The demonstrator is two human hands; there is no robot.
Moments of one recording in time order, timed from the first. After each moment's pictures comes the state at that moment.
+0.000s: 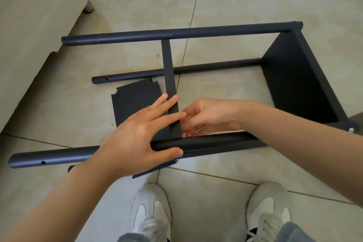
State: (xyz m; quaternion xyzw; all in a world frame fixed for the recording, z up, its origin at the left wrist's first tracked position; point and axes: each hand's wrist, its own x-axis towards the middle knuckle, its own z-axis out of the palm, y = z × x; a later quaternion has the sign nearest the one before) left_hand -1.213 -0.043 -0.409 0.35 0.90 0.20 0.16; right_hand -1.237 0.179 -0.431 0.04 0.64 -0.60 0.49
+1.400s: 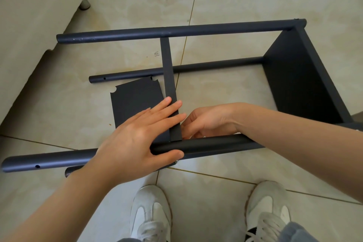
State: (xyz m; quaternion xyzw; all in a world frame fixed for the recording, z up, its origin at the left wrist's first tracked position) left_hand -1.208 -0.044 -0.412 0.37 0.90 0.21 0.12; right_hand -1.234 0.174 -0.439 0.03 0.61 -0.55 0.57
